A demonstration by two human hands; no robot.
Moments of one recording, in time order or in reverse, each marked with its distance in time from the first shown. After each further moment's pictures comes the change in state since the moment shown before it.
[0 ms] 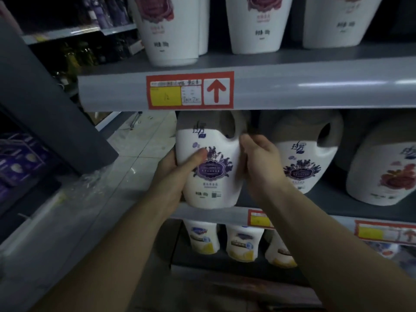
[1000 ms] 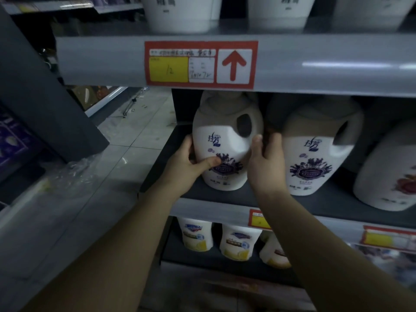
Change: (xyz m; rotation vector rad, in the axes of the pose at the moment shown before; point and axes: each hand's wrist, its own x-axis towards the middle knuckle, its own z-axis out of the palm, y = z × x) left_hand 0.052 -0.048 -0.010 0.303 -0.098 0.092; right_hand 0.022 0.037 -0.010 -0.481 0.190 -0.309
